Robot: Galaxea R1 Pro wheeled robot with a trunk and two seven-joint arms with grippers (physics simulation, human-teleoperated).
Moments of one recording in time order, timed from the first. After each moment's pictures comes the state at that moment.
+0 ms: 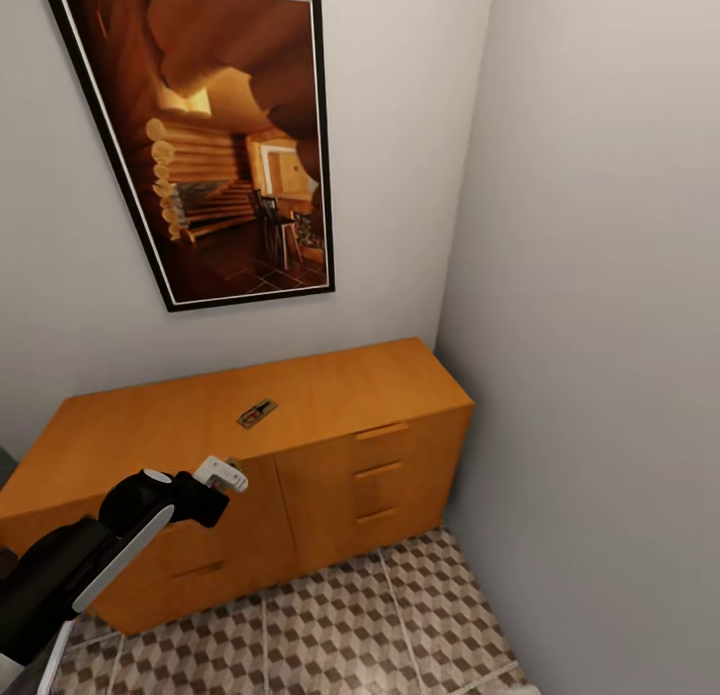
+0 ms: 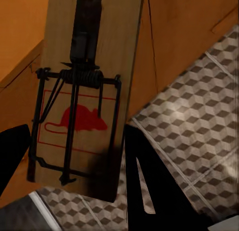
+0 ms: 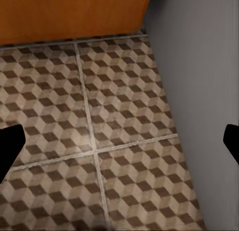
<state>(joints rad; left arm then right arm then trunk) -0.58 0.49 -0.55 -1.44 0.39 1.01 0.00 -0.34 0.04 0.47 -0.02 -0.25 -0.60 -0.21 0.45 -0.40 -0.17</state>
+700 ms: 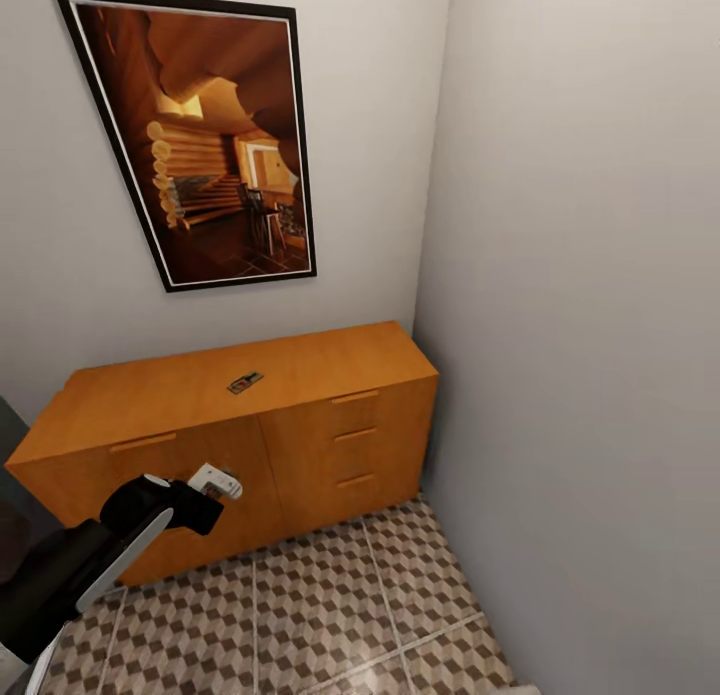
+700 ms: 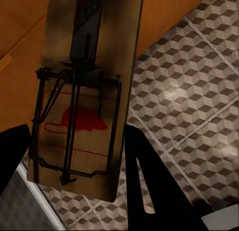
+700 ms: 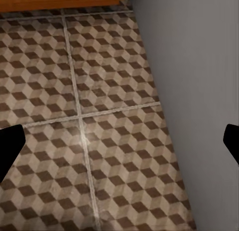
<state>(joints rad) -0.58 0.49 -0.55 -1.37 0.38 1.00 0.00 -0.34 0.04 0.47 -0.02 -0.25 -0.60 -0.21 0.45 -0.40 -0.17</state>
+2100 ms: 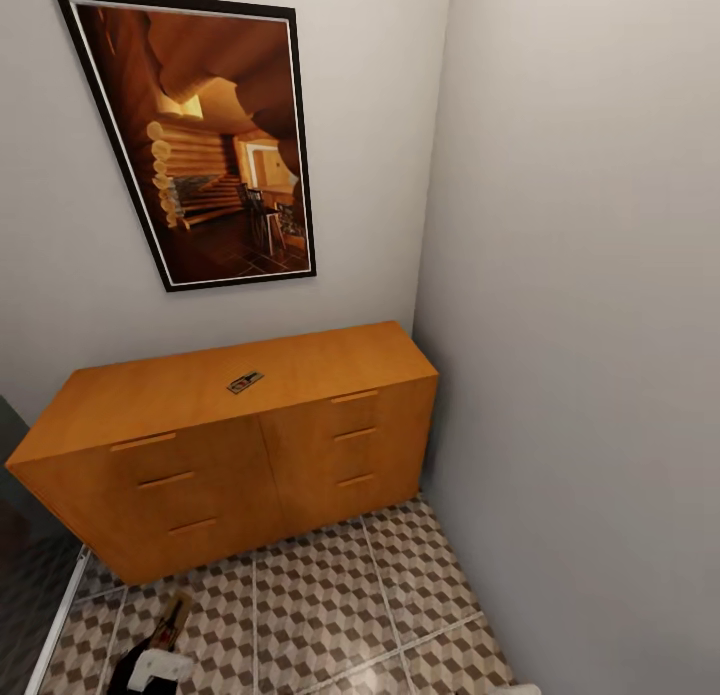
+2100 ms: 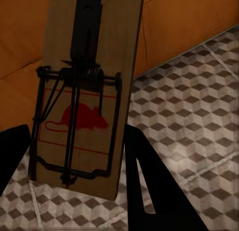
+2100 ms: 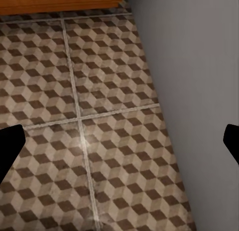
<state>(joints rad) -0.44 0.19 -0.54 0.08 0.39 -0.75 -0.07 -0.34 0.04 0.46 -0.02 -0.25 -0.61 -0.21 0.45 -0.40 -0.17</state>
